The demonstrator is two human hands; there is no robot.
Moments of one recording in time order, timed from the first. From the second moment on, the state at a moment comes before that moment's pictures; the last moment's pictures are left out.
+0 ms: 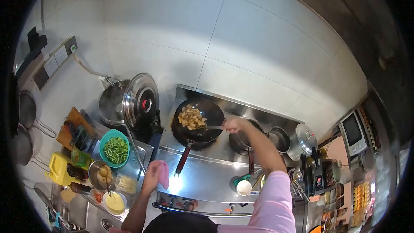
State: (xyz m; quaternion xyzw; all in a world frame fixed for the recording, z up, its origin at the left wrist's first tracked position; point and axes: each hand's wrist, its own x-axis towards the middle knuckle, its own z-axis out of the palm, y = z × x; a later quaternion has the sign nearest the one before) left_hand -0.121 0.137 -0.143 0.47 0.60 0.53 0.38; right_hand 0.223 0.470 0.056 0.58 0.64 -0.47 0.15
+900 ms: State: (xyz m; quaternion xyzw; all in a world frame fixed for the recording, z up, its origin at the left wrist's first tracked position) left_hand 0.034 0.250 -0.210 0.35 0.73 0.29 0.51; right_hand 0.188 0.475 0.090 0.53 0.70 -0.39 0.28
